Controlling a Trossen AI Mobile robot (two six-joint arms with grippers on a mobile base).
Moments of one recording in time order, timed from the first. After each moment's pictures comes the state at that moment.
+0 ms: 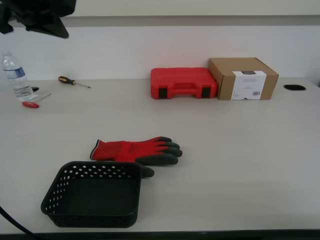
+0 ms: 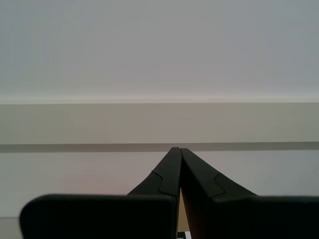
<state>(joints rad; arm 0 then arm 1) 0.00 1.05 0.52 0.62 0.00 0.00 -0.03 1.37 0.89 -0.36 0.30 -0.01</state>
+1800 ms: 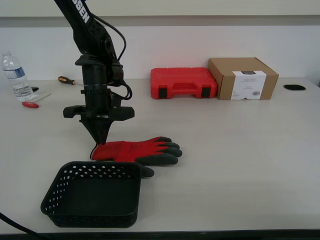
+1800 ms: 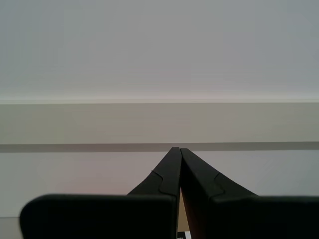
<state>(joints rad) 0.00 1.05 0.52 0.62 0.00 0.00 -0.32 2.42 1.39 -0.89 0.15 0.05</state>
